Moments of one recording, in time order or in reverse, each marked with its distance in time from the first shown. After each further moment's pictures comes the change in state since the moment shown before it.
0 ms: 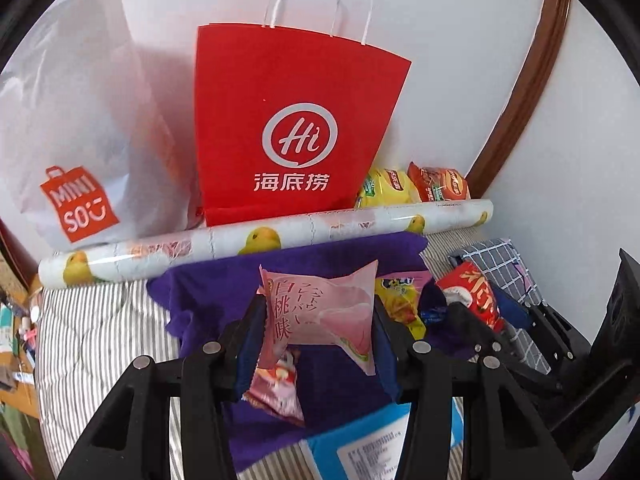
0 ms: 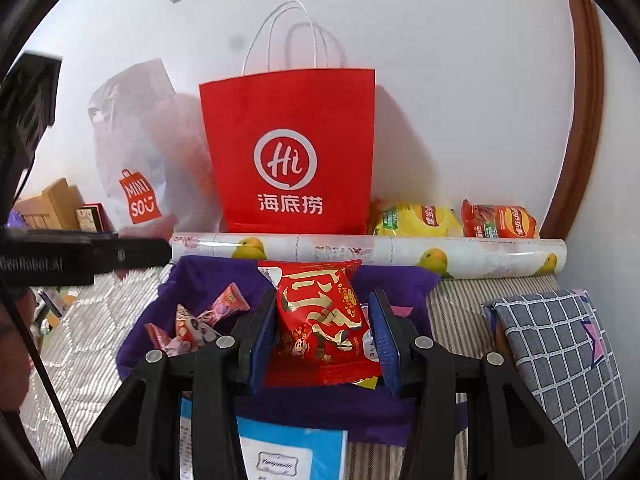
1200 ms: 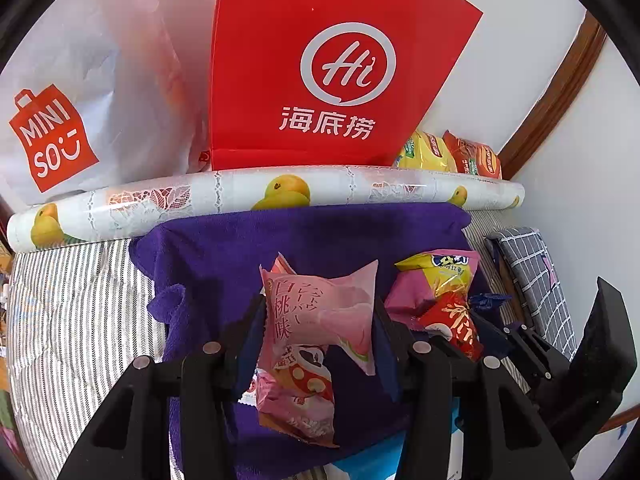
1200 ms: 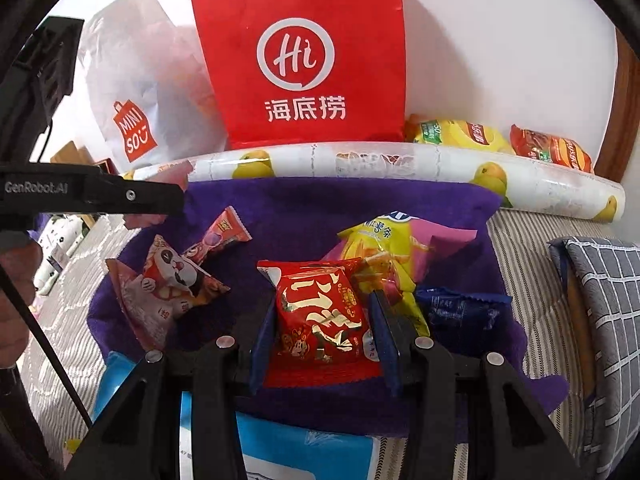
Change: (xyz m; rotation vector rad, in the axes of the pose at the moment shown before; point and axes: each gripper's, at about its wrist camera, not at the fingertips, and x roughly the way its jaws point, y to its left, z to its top) left arm 0.065 0.034 -0.016 -0.090 0.121 -0.004; right arm 0.076 -0.001 -0.046 0.005 0.190 0.113
